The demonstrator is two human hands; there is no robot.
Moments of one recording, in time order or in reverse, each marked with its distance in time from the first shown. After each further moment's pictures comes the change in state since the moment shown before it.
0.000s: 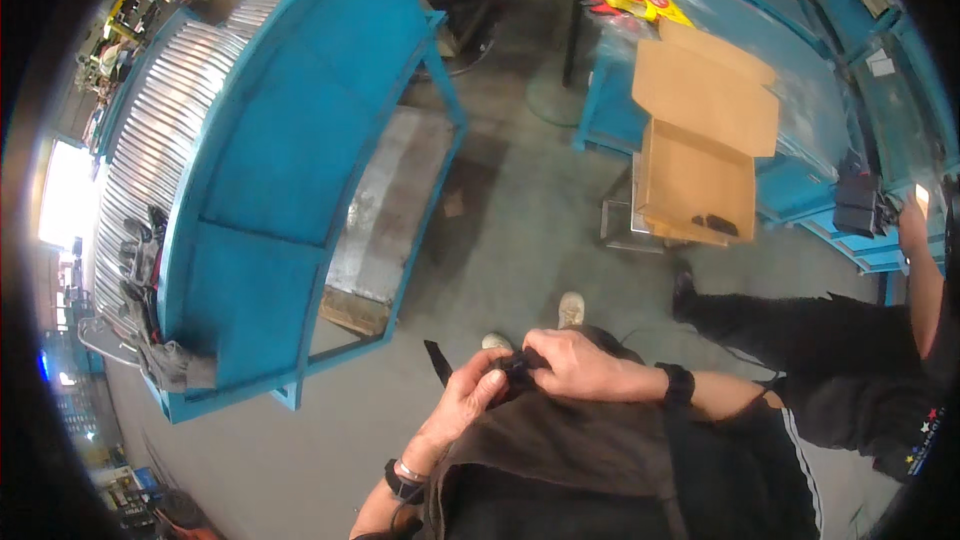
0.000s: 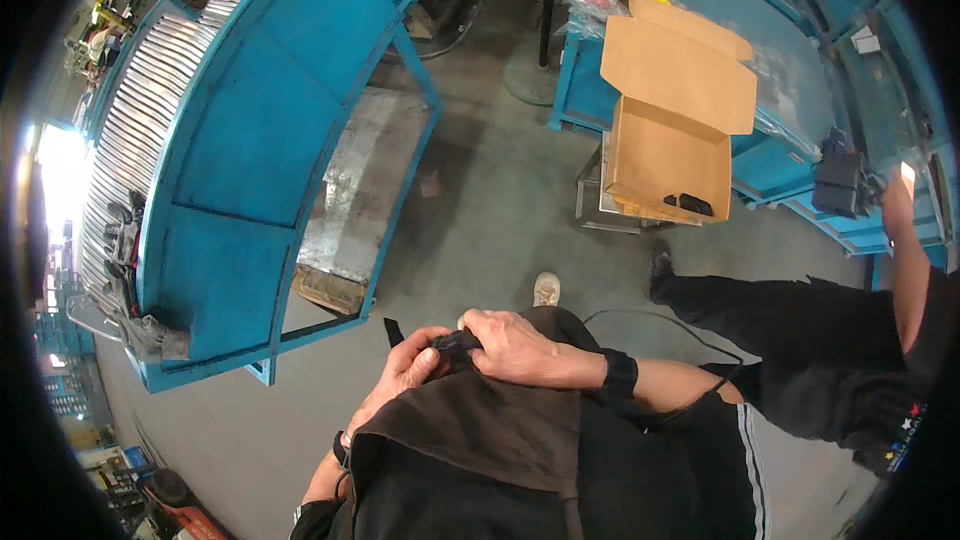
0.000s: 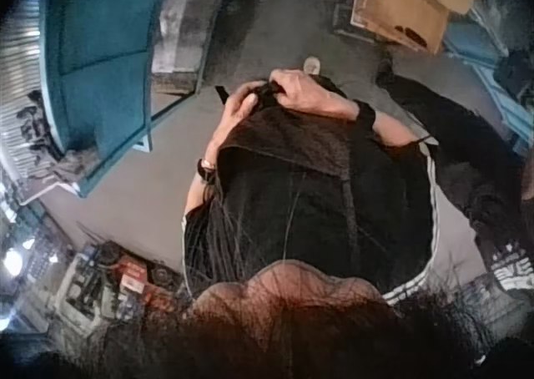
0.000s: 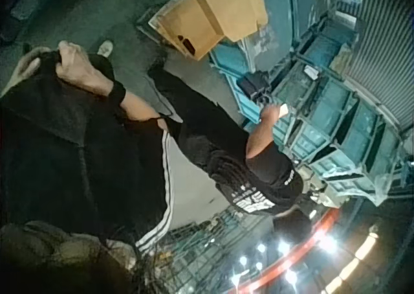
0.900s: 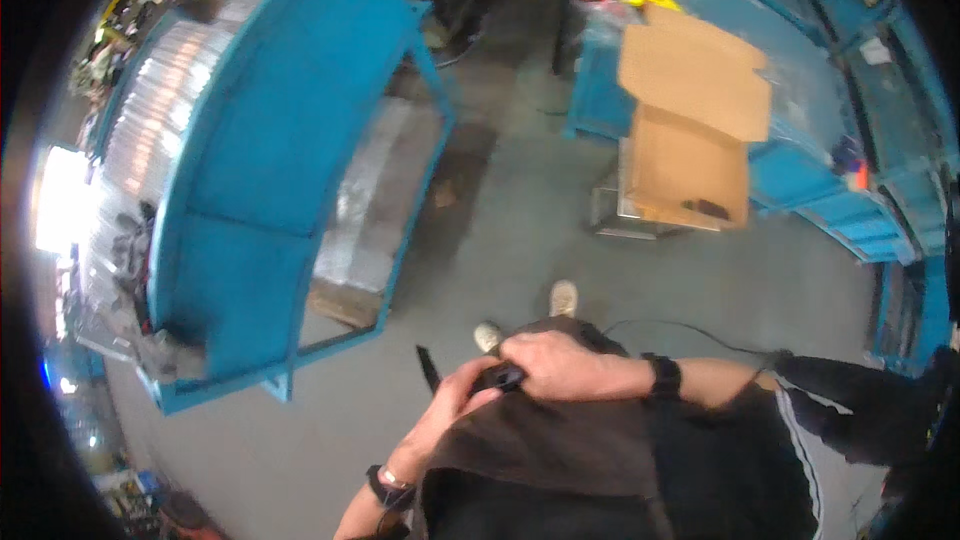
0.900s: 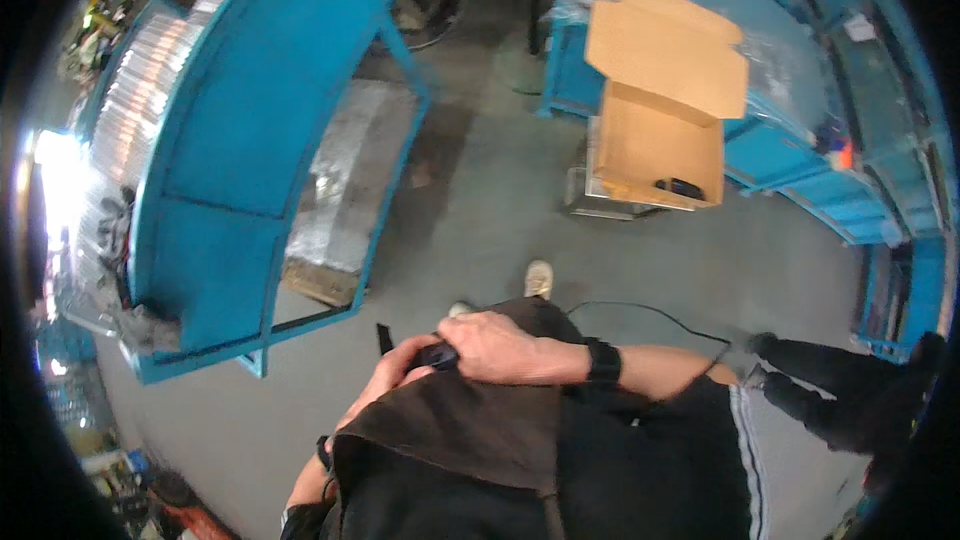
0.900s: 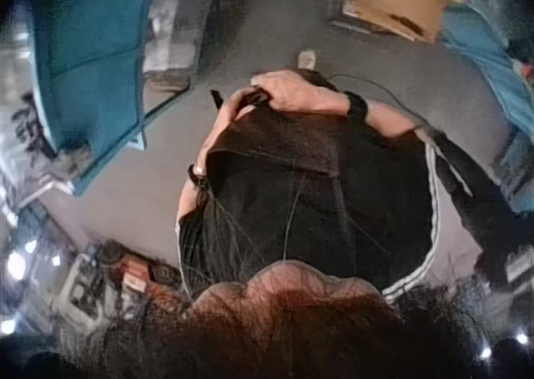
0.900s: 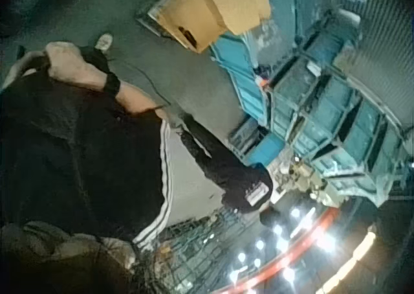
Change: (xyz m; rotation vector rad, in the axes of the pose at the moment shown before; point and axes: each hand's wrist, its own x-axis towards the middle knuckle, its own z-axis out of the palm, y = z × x) left_hand -0.016 0.005 0.022 0.270 -0.045 0.048; right_hand -0.017 0.013 0.013 -0.167 -0.079 -0.141
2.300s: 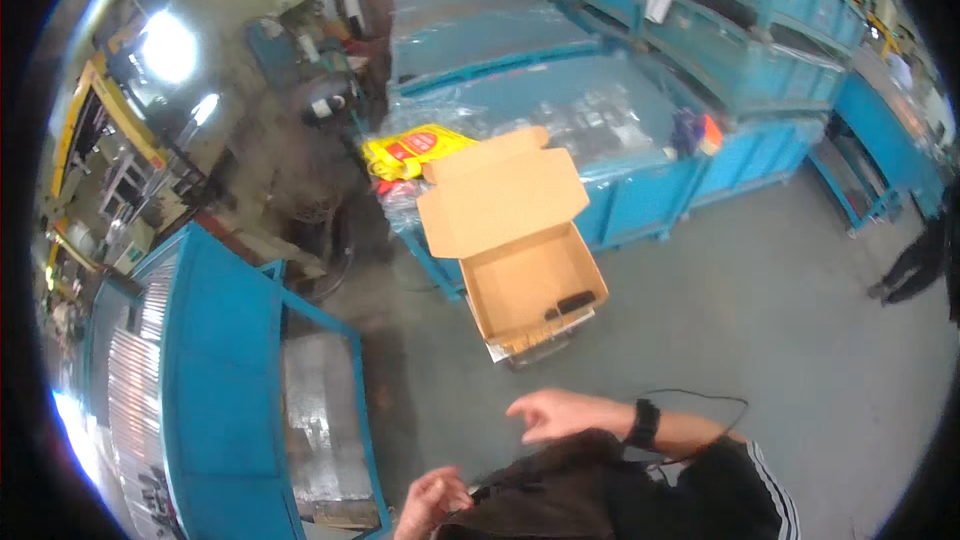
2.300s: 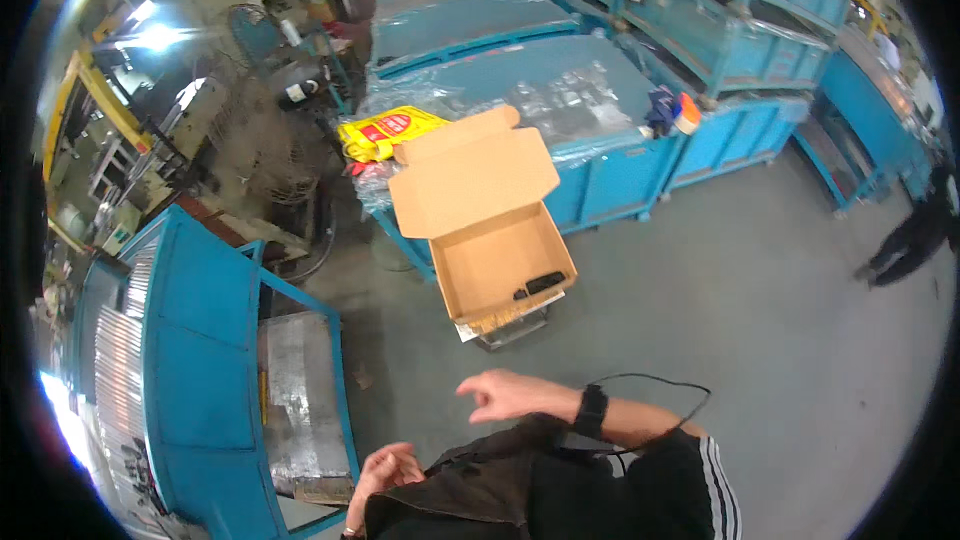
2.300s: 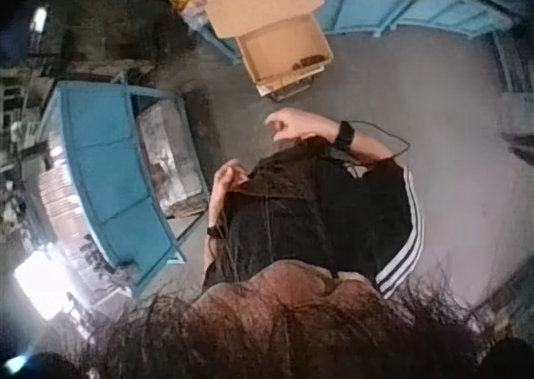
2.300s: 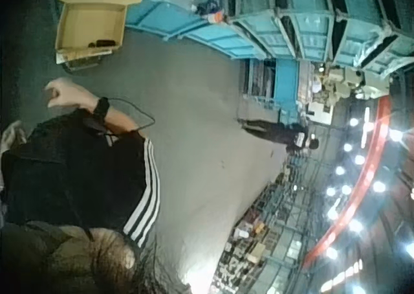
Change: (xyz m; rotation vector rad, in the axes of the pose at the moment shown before) left_hand 0.123 -0.004 0.096 -0.325 -0.154 -0.146; right_hand -0.197 0.131 -0.138 0.219 0.345 0.185
